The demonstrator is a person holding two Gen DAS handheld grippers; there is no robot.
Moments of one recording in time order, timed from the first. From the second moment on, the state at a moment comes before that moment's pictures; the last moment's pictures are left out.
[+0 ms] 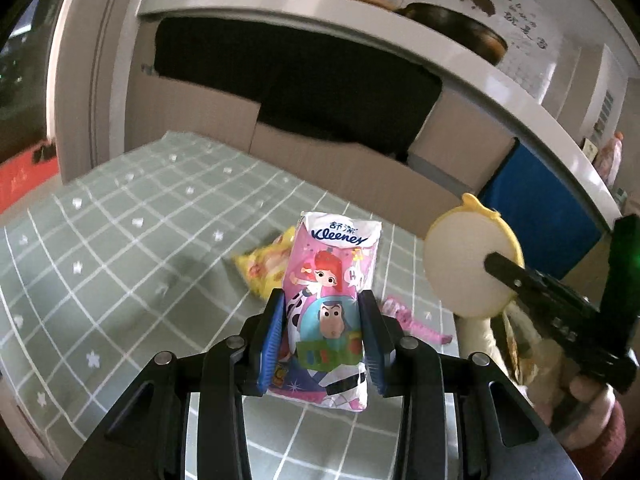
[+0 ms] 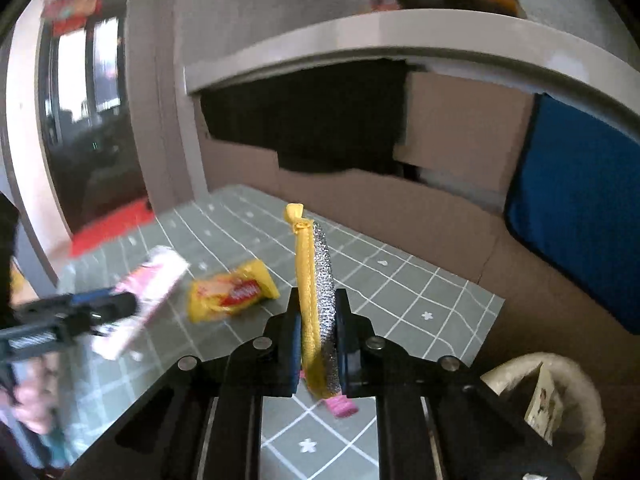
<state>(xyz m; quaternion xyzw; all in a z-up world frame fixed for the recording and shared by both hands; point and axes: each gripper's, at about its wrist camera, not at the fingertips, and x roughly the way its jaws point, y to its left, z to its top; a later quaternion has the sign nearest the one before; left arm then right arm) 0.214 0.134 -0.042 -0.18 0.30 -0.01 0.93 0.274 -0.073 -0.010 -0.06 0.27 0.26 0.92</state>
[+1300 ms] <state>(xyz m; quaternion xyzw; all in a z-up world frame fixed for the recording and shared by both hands) 0.285 -0.155 -0.032 -0.09 0.32 -0.25 0.91 0.231 -0.318 -0.014 0.10 0.26 0.07 0.96</state>
